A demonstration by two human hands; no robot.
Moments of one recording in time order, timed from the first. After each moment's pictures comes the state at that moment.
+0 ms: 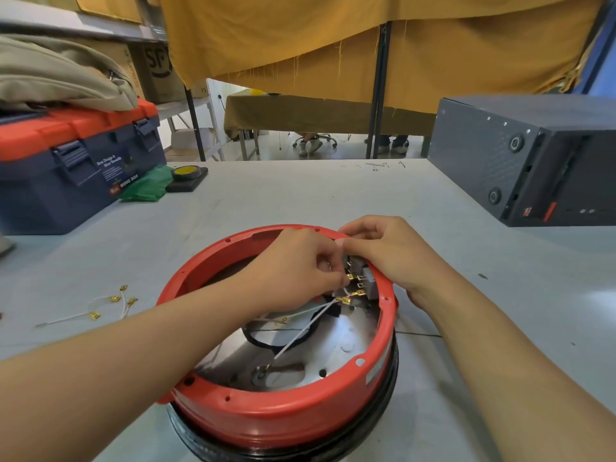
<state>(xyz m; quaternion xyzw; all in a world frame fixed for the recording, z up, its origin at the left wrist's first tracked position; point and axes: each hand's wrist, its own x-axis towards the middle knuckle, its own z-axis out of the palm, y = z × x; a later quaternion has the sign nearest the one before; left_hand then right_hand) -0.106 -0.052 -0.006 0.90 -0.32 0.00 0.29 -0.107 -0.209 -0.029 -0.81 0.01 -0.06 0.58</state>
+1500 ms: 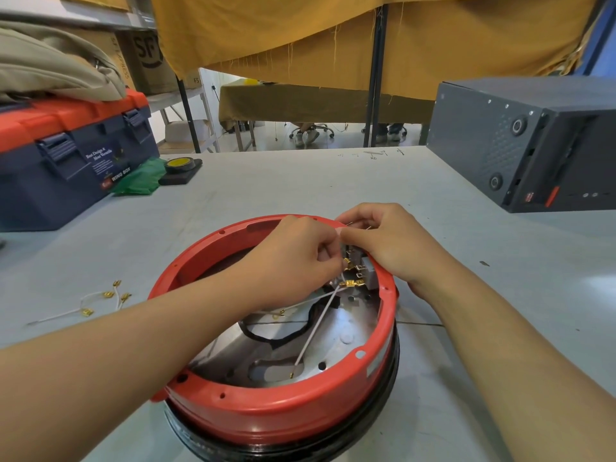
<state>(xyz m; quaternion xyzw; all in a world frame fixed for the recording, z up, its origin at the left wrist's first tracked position) -0.106 -0.053 -0.009 0.90 -0.34 0.04 0.27 -0.107 -0.208 -0.029 -0.83 -0.01 -0.08 0.55</state>
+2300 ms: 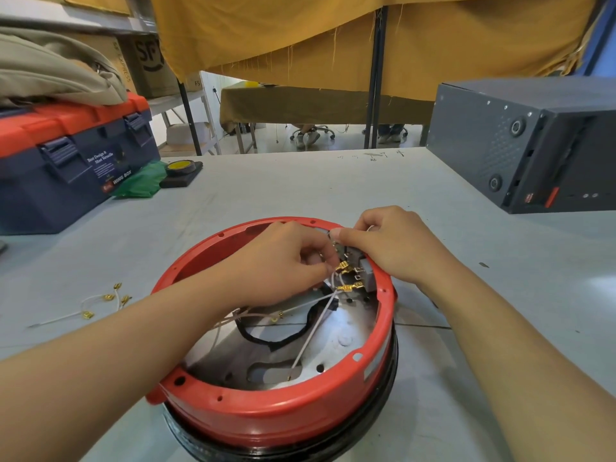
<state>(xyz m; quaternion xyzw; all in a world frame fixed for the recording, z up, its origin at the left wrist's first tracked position) -0.105 -0.041 -0.004 0.89 -0.34 -0.03 0.29 -0.109 -0.212 -0.023 -0.91 0.02 -0.11 0.39</state>
